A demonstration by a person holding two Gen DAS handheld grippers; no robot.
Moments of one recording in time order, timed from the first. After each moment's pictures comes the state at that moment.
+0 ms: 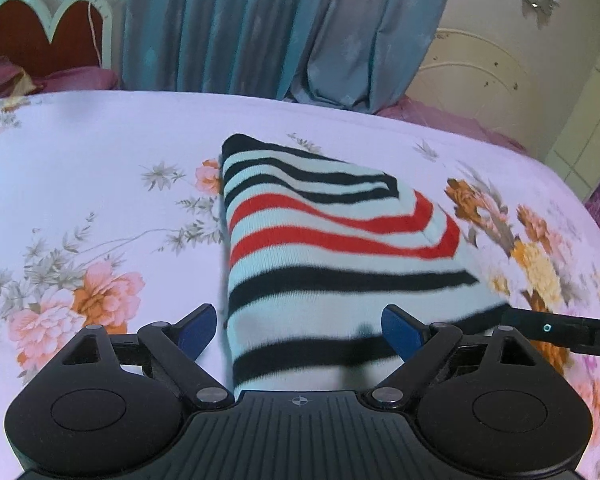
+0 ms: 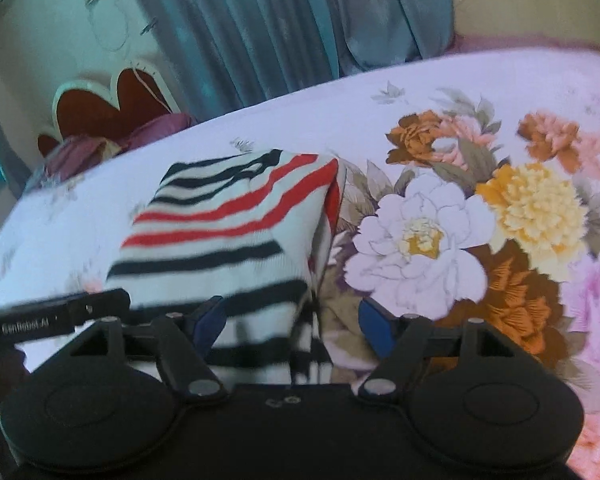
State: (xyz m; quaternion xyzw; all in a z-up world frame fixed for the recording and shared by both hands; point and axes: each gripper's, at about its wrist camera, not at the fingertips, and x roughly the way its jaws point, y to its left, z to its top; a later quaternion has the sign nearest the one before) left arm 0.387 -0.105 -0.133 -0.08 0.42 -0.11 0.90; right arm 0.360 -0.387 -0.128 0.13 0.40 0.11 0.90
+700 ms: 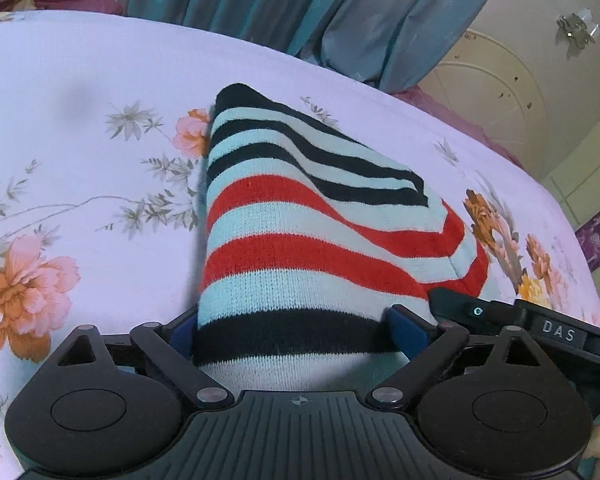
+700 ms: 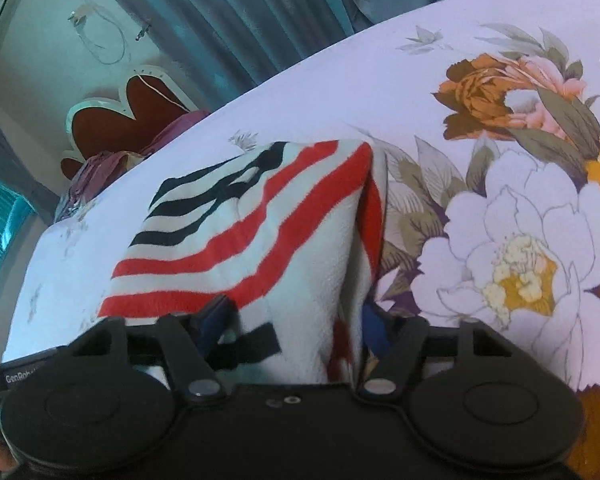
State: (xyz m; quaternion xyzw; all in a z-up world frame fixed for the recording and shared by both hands) left arm 0.446 -0.114 -0.181 -0.17 0.47 -0.12 0.86; right arm 0.446 -0.377 -0.178 0.21 0.43 0.16 0.87
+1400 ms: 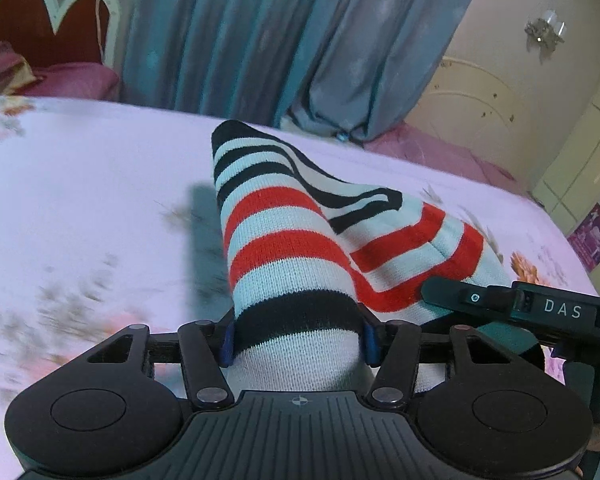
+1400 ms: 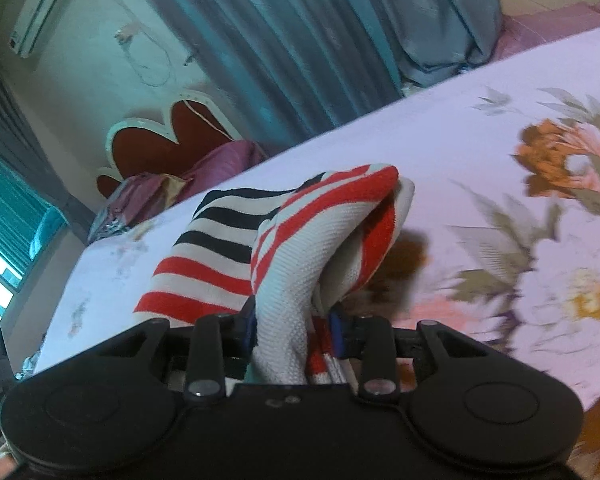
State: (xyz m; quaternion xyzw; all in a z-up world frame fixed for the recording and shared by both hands) left arm 0.412 -0.049 -0.108 -0.13 0.40 -0.12 0.90; right arm 0.421 -0.320 -0.114 0.21 0.37 0.20 0.88
